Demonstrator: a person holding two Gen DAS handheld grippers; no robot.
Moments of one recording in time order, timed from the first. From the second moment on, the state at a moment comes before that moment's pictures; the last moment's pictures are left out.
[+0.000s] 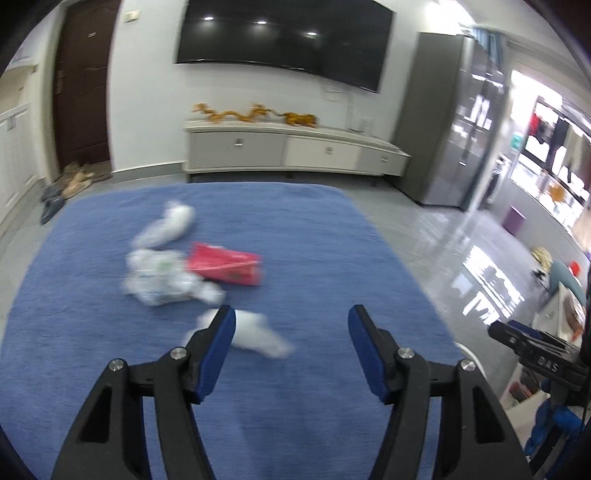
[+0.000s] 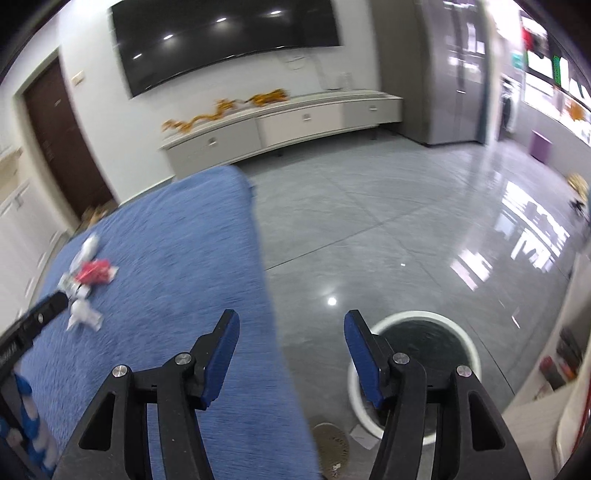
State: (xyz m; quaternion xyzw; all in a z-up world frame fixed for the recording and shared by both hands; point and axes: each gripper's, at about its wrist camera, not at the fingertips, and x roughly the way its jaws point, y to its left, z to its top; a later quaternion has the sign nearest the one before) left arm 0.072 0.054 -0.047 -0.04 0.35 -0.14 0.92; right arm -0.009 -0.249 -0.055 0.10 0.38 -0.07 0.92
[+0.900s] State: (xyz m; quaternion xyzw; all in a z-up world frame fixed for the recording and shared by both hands) left arm 0.190 0.156 -0.106 -0.14 0.41 -0.07 0.90; right arm 0.091 -0.072 -0.084 0.02 0.42 0.21 0.88
